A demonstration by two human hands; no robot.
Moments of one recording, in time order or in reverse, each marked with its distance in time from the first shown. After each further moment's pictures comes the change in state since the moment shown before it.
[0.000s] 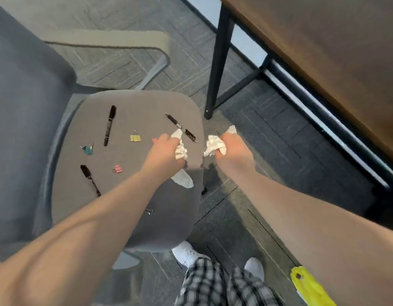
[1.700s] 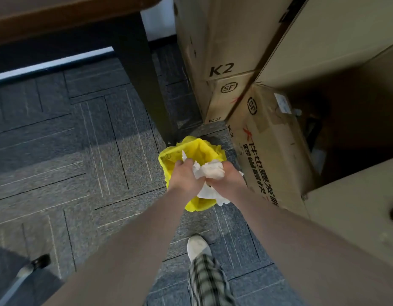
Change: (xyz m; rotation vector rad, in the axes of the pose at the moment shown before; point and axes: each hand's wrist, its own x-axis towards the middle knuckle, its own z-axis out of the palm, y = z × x) left_hand -0.287 0.482 0.660 0.387 -0.787 0.522; right_hand -0.505 0.666 0.026 0.932 0.303 1.257
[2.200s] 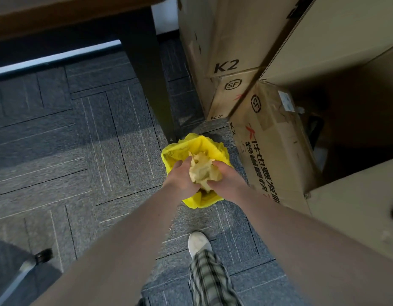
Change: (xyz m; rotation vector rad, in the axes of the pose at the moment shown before) left_hand 0.007 -0.024 -0.009 0.139 -0.176 0.012; right_hand -0.005 -0.003 0.005 -0.196 -0.099 -0.116
